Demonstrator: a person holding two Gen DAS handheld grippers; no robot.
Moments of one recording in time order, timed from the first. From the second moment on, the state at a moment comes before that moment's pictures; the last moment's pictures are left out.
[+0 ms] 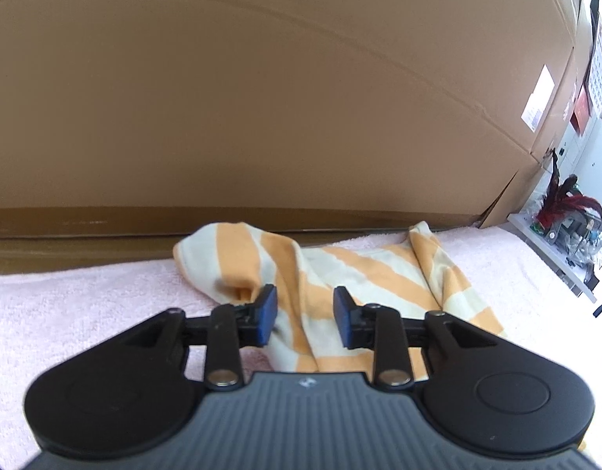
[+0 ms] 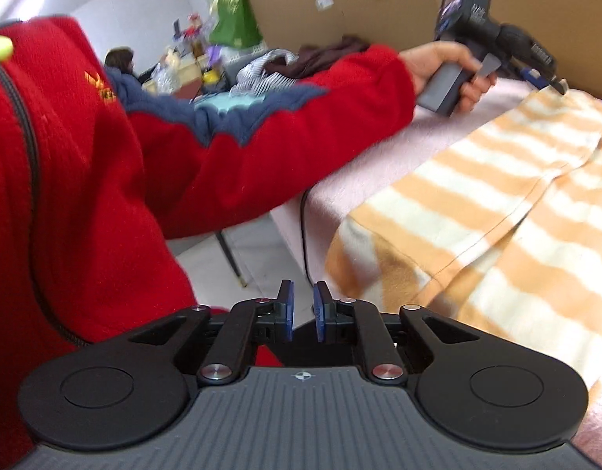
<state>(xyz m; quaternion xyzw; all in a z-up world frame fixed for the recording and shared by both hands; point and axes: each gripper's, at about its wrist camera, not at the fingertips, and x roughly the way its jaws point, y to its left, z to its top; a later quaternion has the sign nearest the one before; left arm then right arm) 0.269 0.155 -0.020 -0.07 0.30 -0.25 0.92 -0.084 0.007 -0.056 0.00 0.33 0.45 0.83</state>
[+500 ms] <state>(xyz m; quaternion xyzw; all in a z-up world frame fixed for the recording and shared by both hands) 0.268 0.156 -0.023 -0.05 0.29 -0.24 0.93 -0.051 -0.041 -0.071 0.18 0.31 0.28 0.89</state>
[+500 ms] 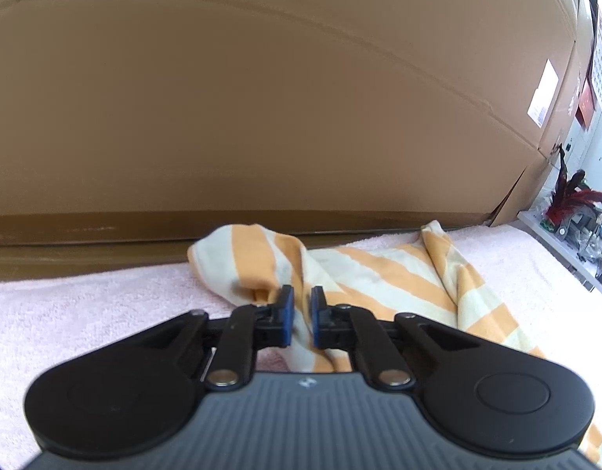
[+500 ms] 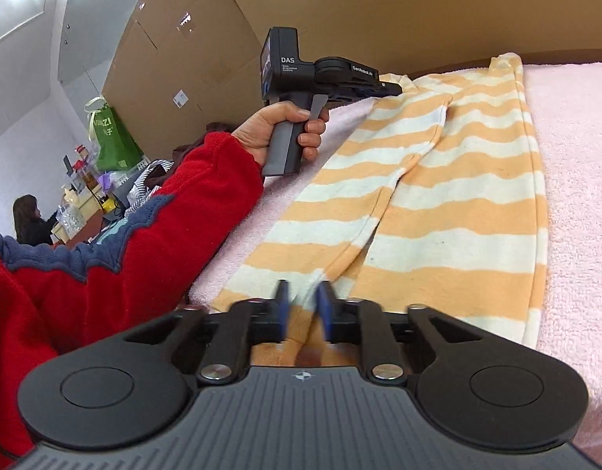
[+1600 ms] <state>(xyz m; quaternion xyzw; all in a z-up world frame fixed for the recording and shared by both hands) 0.289 0.210 -0.029 -0.23 0.25 -0.16 0.92 -0.016 -0.034 -0.073 0.18 0.28 0.39 0.86</state>
